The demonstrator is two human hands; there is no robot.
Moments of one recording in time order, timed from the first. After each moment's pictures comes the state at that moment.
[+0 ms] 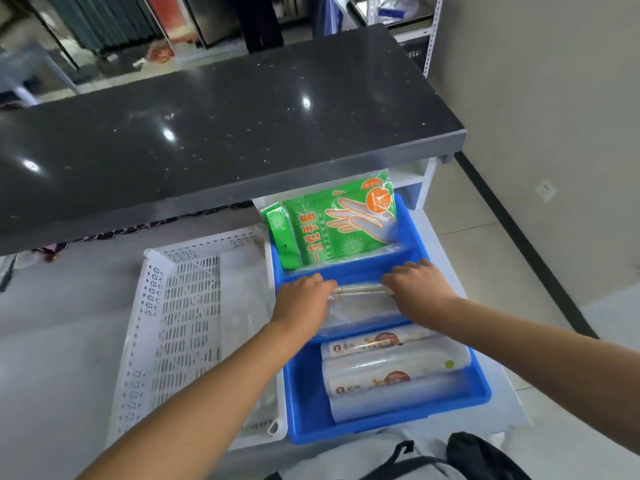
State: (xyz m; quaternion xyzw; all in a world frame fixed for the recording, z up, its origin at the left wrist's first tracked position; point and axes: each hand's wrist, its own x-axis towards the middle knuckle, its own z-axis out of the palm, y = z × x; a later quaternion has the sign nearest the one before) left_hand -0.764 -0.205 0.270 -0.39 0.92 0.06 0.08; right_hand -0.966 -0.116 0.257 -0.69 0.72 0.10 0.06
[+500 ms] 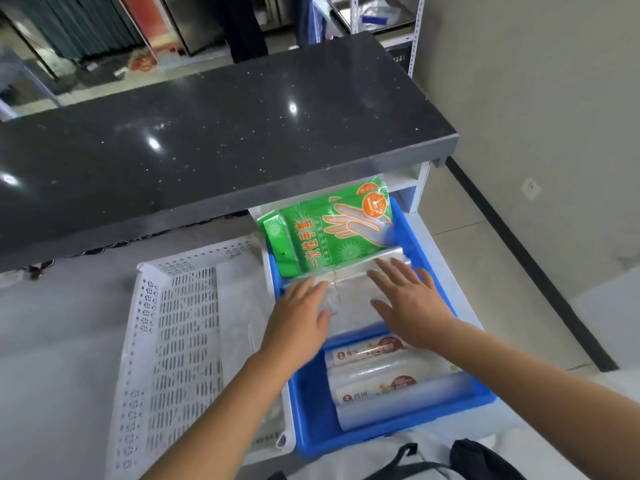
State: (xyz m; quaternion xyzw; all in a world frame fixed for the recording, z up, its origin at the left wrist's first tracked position) left_hand -0.738 -0.199 0.270 -0.38 0.90 0.21 -0.03; right_hand -0.939 -0.098 0.250 -0.61 0.77 -0.08 0.15
